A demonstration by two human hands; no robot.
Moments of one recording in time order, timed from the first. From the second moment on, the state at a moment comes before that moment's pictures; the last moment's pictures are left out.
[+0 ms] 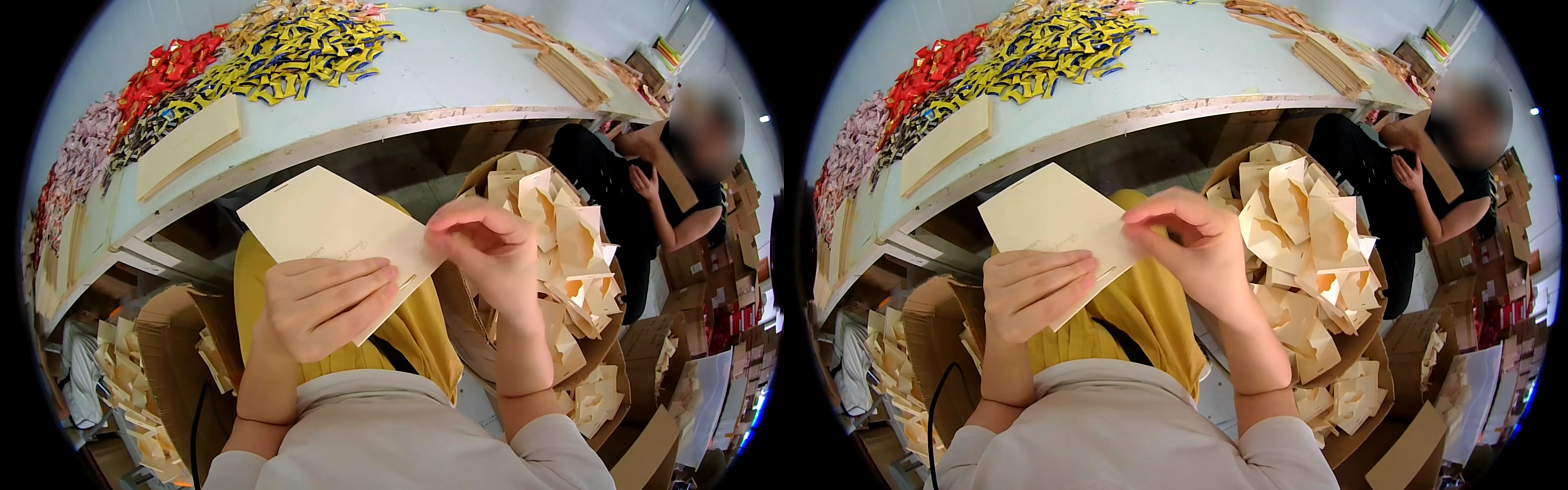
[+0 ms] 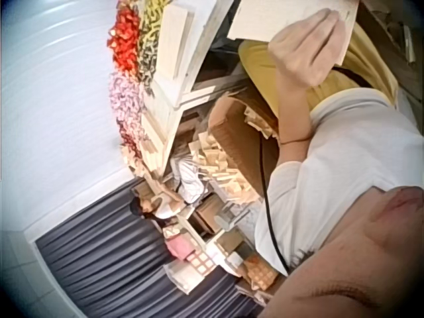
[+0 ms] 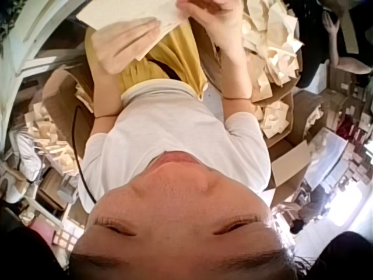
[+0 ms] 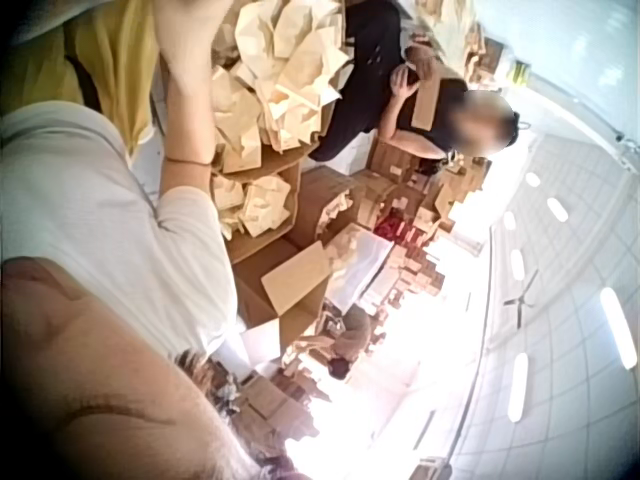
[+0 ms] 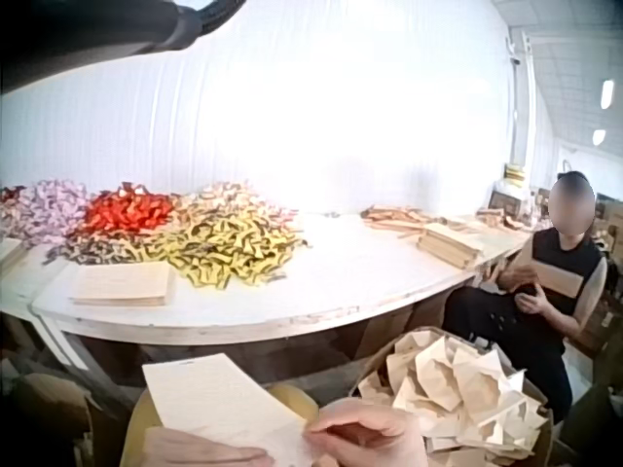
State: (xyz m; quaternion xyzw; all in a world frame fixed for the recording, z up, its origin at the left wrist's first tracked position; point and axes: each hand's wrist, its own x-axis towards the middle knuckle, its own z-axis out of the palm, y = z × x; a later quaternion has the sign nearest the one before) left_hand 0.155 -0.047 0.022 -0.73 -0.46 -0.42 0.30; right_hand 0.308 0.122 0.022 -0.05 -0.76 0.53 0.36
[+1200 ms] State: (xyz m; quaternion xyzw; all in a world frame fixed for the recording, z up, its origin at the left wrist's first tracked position) left_hand 0.157 -0.045 0.014 -0.74 -0.47 -0.40 0.27; right_hand 0.304 0.129 0.057 0.15 -0.92 0.34 0.14
